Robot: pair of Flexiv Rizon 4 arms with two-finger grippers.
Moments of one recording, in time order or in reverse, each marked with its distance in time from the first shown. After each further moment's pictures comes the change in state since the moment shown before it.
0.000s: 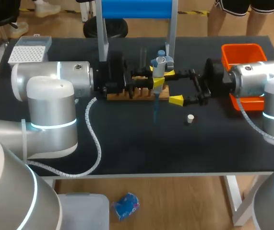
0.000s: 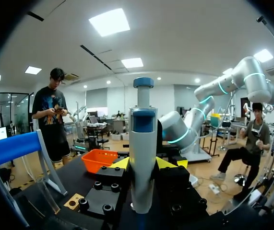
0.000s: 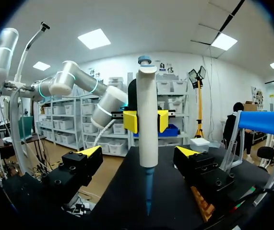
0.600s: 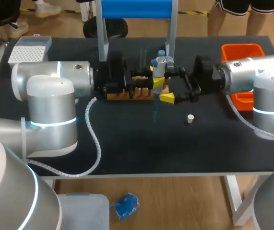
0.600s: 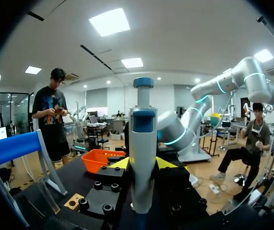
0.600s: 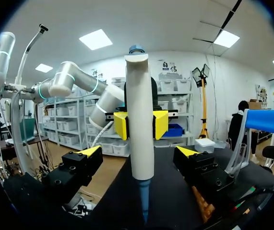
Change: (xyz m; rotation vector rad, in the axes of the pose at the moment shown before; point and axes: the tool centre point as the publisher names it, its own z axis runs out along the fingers) left arm 0.000 0.000 0.000 0.000 0.001 0.000; right arm -0.010 0.001 0.024 0.003 0.044 0.015
